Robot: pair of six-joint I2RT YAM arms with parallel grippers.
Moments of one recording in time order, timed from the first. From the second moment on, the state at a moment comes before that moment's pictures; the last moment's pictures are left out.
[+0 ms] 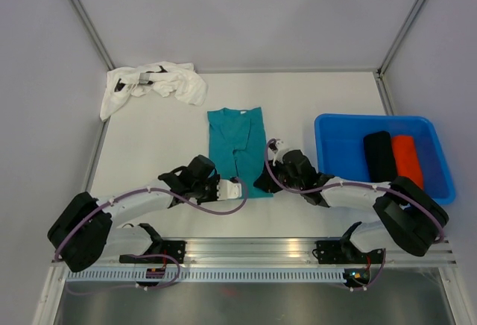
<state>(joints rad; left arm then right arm) -0.75 1.23 0.51 -0.25 0.19 0.80 0.75 1.40 0.47 0.35 -0.21 0.58</state>
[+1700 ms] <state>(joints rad) -0.46 1.29 0.78 -0.91 0.60 0.93 1.06 1.34 0.62 -0.15 -0.20 -0.47</state>
